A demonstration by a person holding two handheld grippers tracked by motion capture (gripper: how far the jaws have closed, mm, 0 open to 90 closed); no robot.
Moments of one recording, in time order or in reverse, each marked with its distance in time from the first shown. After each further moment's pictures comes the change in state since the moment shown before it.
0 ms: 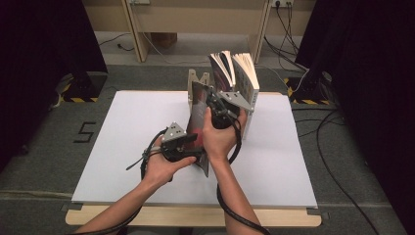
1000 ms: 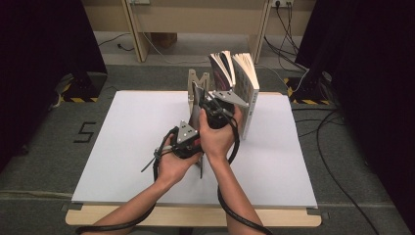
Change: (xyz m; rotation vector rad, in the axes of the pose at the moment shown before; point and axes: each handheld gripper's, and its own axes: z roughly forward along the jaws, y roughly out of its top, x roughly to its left) left arm -0.008 0.000 0.020 0.027 0.174 0.082; right arm 0.009 0.002 0.002 0.079 0.087 -0.036
